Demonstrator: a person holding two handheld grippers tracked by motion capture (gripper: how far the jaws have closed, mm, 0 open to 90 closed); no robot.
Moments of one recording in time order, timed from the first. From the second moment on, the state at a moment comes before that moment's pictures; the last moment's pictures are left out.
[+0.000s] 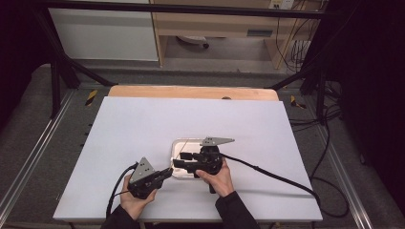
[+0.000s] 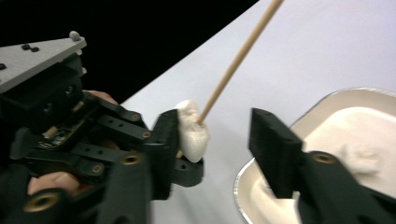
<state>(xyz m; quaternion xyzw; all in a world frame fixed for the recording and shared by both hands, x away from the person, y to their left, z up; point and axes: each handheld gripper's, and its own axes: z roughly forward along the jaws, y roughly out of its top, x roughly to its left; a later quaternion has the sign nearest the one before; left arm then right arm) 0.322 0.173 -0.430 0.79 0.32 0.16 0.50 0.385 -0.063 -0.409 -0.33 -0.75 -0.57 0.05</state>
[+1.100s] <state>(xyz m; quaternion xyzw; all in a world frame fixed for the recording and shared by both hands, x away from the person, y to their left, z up) 0.323 0.215 -0.429 0.78 0.37 0.14 0.49 0.404 -0.094 -0.410 -0.34 -0.81 -0.46 -0.10</state>
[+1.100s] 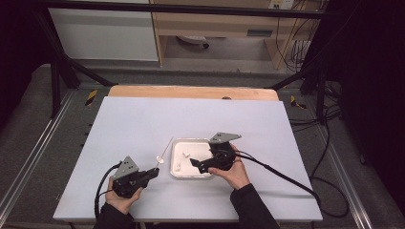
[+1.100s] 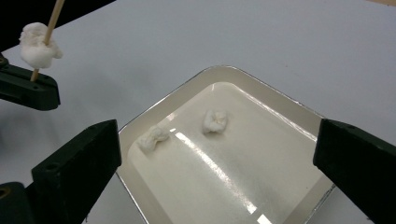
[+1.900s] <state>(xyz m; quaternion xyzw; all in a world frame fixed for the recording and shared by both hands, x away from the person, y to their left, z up) 0.325 0.217 -0.431 0.79 0.37 0.14 0.48 0.445 -0.047 -0.433 -0.34 -0.84 -0.40 -0.11</state>
